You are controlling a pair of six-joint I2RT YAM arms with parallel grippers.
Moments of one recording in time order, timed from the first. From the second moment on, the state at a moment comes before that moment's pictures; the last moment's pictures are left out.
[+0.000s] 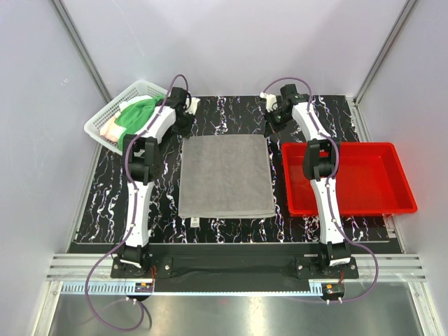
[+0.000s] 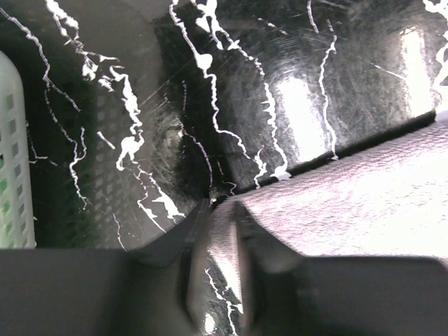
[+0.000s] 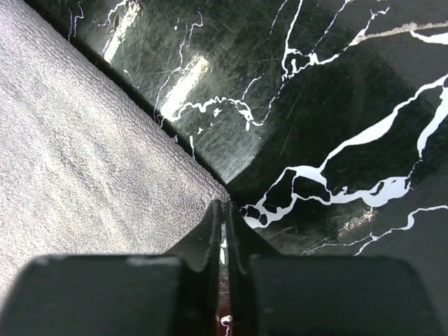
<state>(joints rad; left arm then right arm) -0.18 2.47 2.18 -0.82 0.10 0.16 0.16 2.71 2.57 -1.02 -0.52 -0.38</state>
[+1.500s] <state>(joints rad) -0.19 1.94 1.73 -0.68 0.12 0.19 0.17 2.02 1.63 -0.34 -0.53 -0.43</state>
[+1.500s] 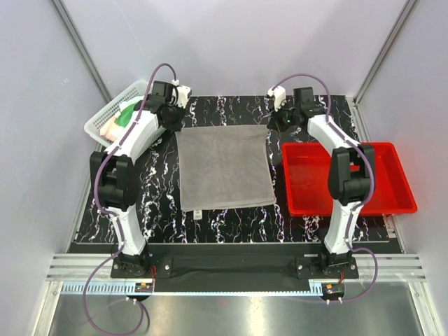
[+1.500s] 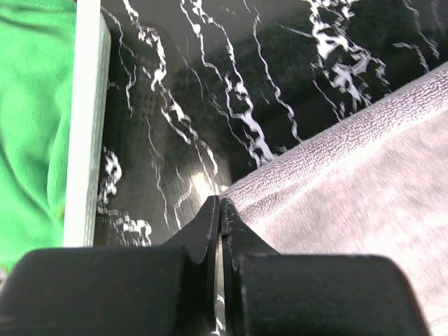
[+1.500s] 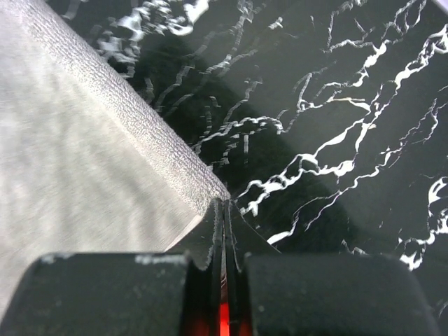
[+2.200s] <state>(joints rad) -0.25 1.37 1.19 -0.65 0.18 -0.04 0.26 1.38 0.96 -0.22 -0.43 -0.27</state>
